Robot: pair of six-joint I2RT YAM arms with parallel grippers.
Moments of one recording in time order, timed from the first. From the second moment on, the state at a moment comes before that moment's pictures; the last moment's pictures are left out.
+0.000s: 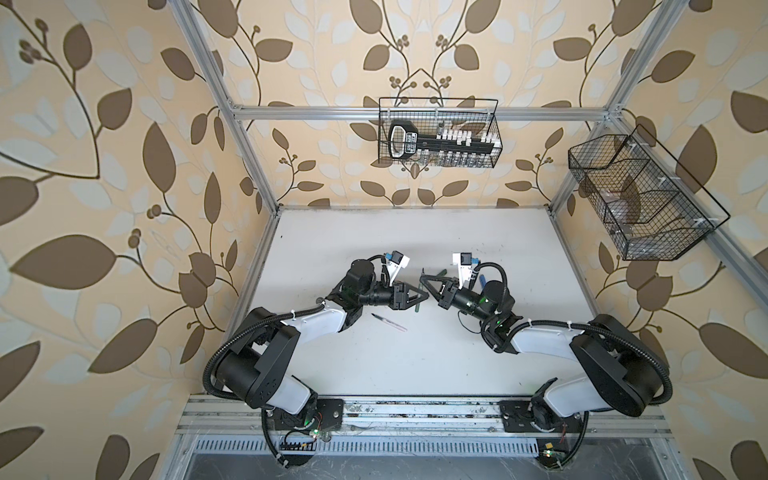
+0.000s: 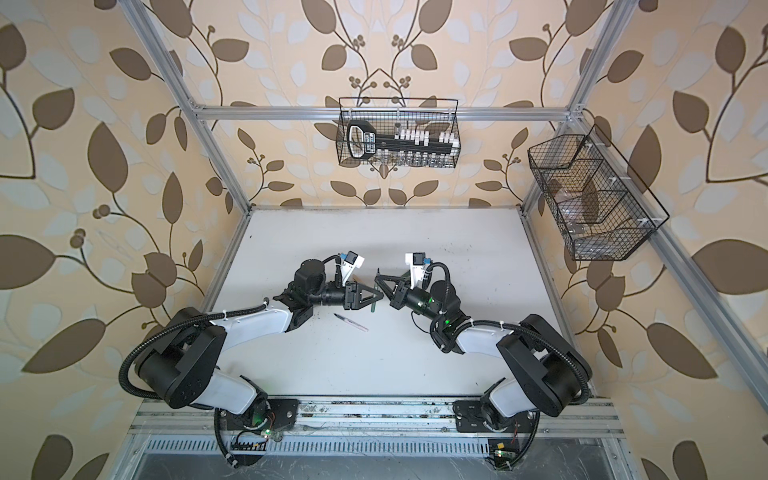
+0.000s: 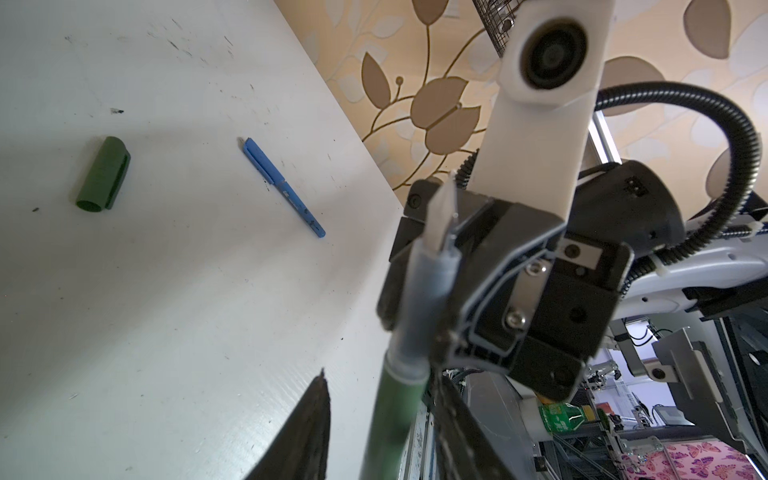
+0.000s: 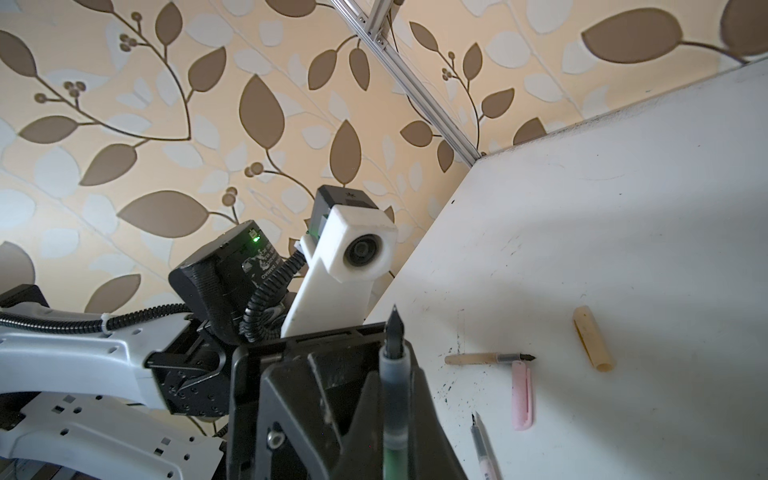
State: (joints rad) left arm -0.51 1.48 0.65 0.54 0.89 -0.67; right arm 0.61 1.47 0.46 1.06 -0.35 0.79
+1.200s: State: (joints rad) left arm -0.52 1.52 0.71 0.34 0.92 -0.54; right arm 0.48 1.31 0.49 0.75 -0.48 0.73
